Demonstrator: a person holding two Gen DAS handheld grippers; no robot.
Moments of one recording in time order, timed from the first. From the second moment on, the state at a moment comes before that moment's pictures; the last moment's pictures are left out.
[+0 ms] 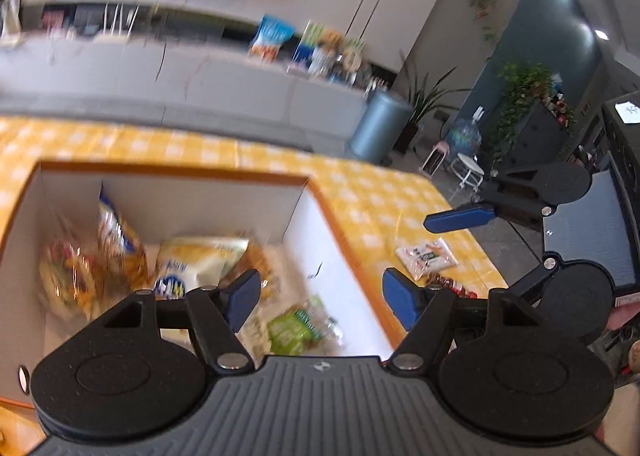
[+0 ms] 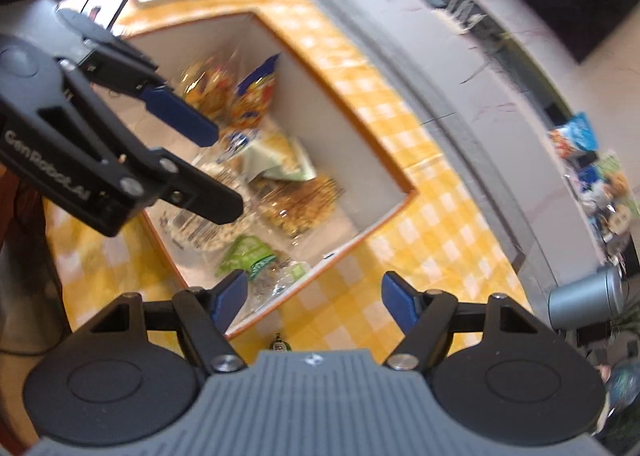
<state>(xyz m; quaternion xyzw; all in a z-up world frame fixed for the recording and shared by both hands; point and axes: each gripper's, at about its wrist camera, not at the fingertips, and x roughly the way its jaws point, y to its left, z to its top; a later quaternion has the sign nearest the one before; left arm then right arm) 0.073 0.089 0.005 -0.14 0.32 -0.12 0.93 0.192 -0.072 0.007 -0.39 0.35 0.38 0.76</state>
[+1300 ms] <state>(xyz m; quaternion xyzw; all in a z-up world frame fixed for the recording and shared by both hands) 0.092 -0.144 -0.082 0.17 0.34 -0.30 0.87 0.151 -0.327 -0.099 0.14 0.39 0.02 0.91</state>
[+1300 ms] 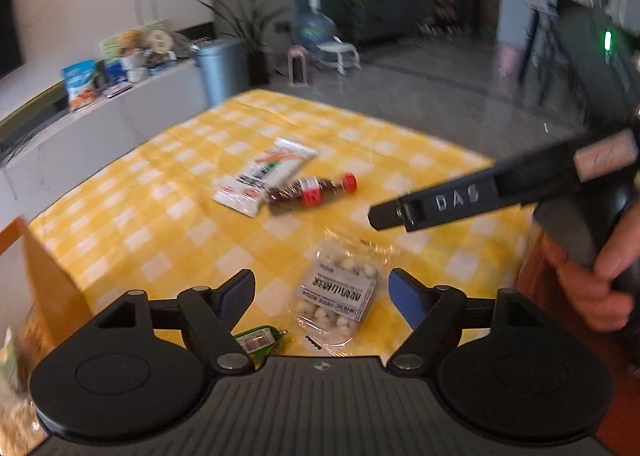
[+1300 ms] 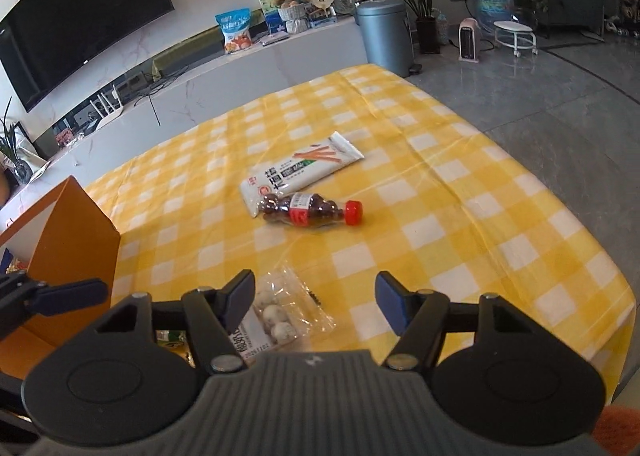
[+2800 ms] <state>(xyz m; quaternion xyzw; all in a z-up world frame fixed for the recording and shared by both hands) 0.185 -0.141 -0.072 0.05 0.38 -0.11 0.92 0.265 -0.345 -0.108 0.20 0.41 0.00 0.89</state>
